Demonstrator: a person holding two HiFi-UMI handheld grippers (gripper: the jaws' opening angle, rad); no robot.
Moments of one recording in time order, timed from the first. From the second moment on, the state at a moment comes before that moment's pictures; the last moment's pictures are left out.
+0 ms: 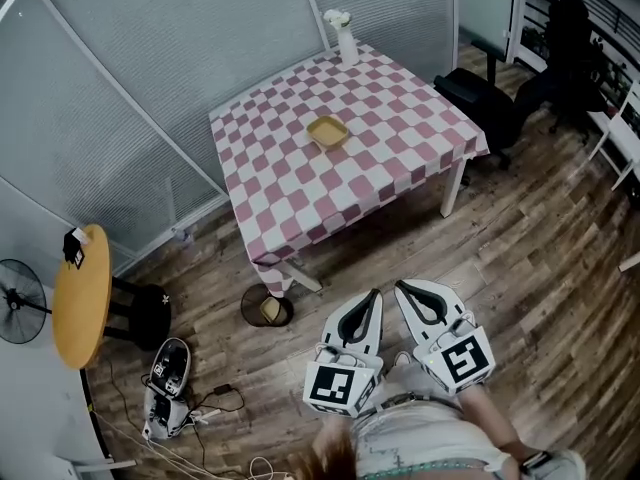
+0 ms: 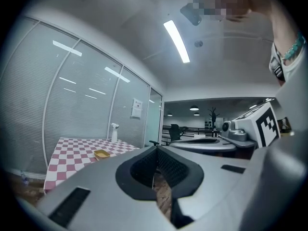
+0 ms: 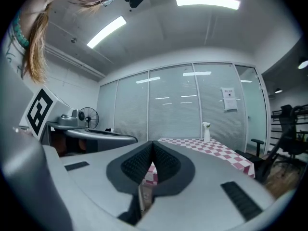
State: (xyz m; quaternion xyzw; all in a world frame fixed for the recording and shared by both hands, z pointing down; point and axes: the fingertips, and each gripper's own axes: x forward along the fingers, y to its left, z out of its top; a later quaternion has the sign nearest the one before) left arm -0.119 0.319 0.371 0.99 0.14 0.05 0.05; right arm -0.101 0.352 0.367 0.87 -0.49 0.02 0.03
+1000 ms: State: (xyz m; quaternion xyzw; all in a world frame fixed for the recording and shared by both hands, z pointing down) left arm 0.073 0.195 0.376 0.97 0.24 0.05 0.06; right arm 0.076 0.229 0.367 0.91 -0.40 0.02 0.04
